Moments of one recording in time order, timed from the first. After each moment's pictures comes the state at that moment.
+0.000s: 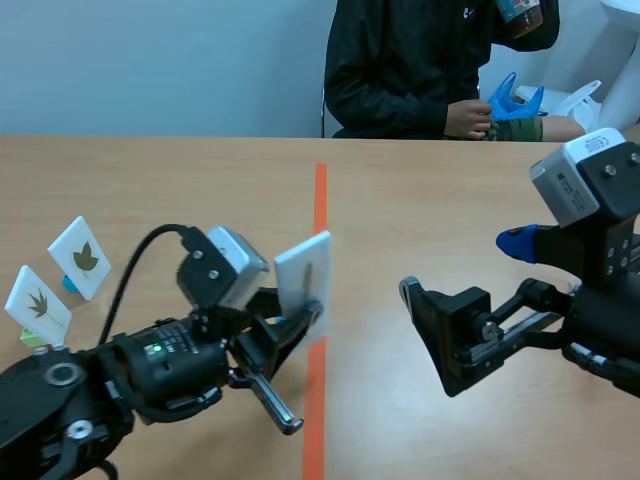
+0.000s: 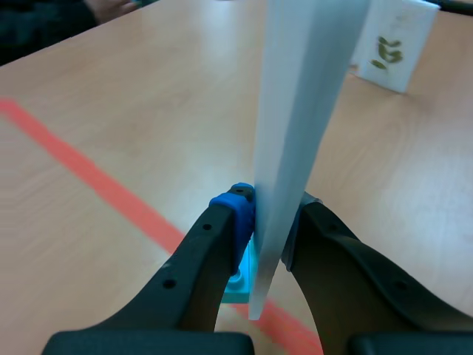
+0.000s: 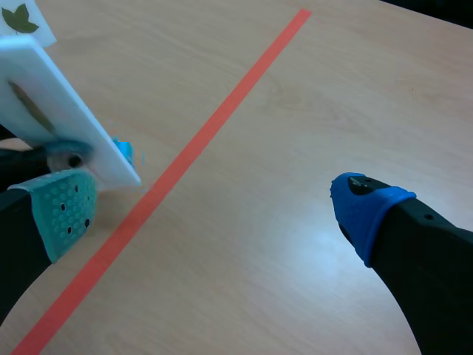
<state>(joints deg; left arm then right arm) 12.1 -18.8 22.4 85.4 -0.4 -23.8 -14.7 -32.5 20.3 3.1 115.6 15.1 24.9 -11.1</state>
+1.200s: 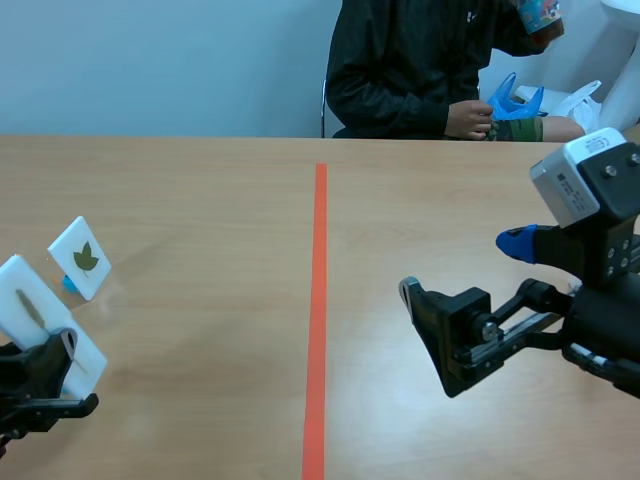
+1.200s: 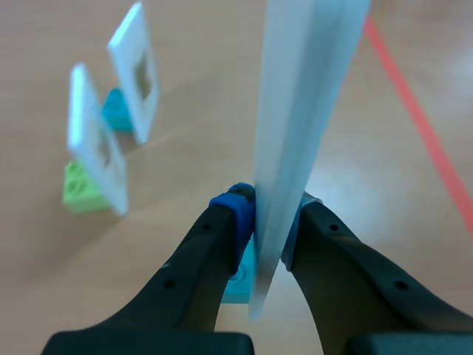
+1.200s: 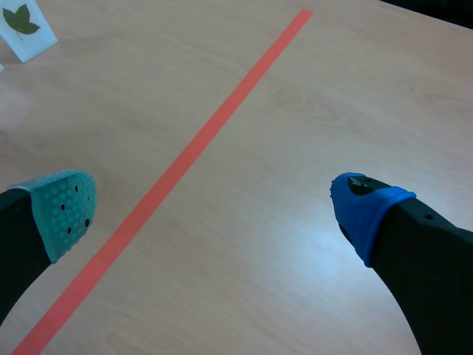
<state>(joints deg) 32.9 -9.8 -13.2 89.8 -16.2 -17.3 -11.8 -32.5 20.3 3.1 115.6 15.1 24.9 -10.9</state>
